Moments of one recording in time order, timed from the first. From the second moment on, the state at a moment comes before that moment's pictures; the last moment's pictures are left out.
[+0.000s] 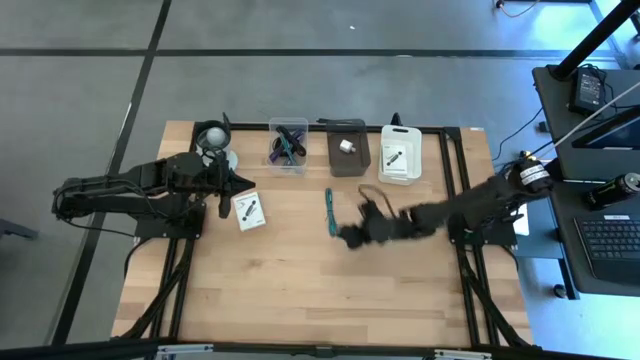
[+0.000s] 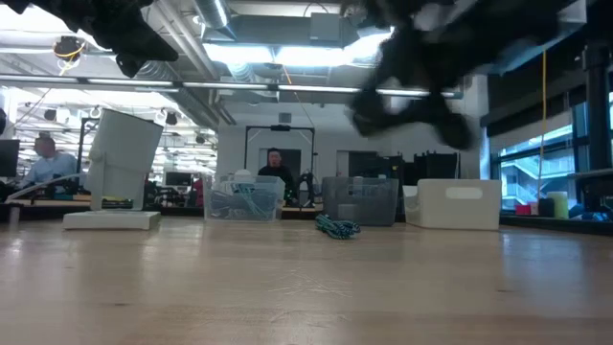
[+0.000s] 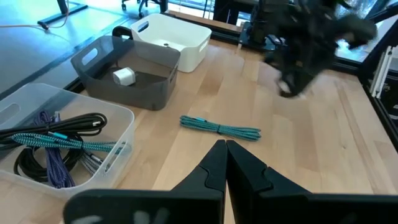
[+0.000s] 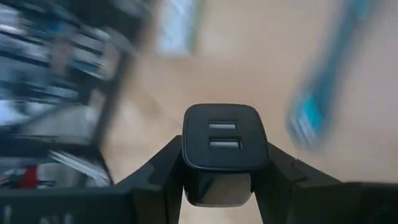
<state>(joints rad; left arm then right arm) 0.16 0.52 0.59 -0.47 -0.03 -0.20 0.25 1.51 0.79 0.12 0.30 1.31</state>
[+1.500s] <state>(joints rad) 0.17 0.62 0.59 -0.47 -0.43 -0.20 -0.64 2.41 2.27 -1.38 -0.16 -0.17</state>
